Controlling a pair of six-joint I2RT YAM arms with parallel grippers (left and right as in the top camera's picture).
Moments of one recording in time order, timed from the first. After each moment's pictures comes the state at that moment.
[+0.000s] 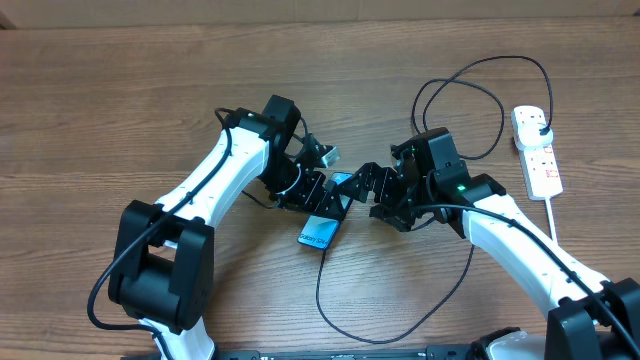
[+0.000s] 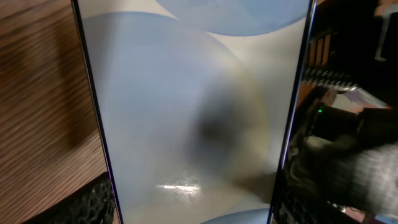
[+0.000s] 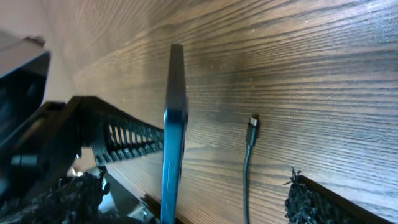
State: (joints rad) left arm -0.39 1.89 1.38 -1.11 0.70 0.11; right arm 0.37 1.49 0.87 -0.42 -0.64 0.83
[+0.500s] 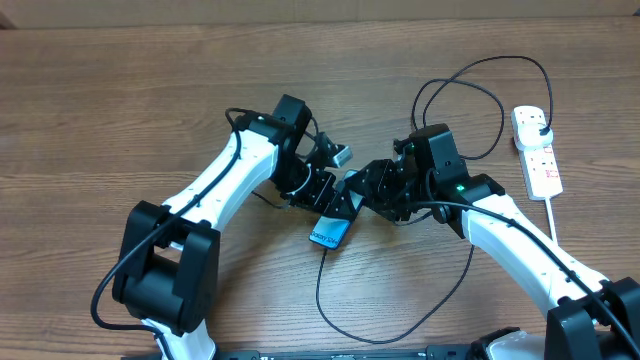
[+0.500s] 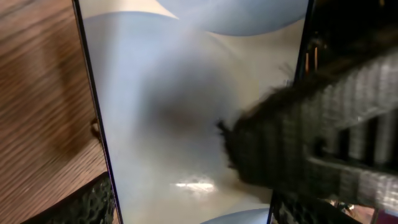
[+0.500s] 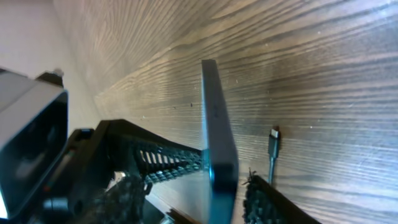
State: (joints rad) left arm -0.43 1.89 1.38 -1.04 0.74 0.11; right arm 0.37 1.49 0.87 -0.34 -0.63 0.98
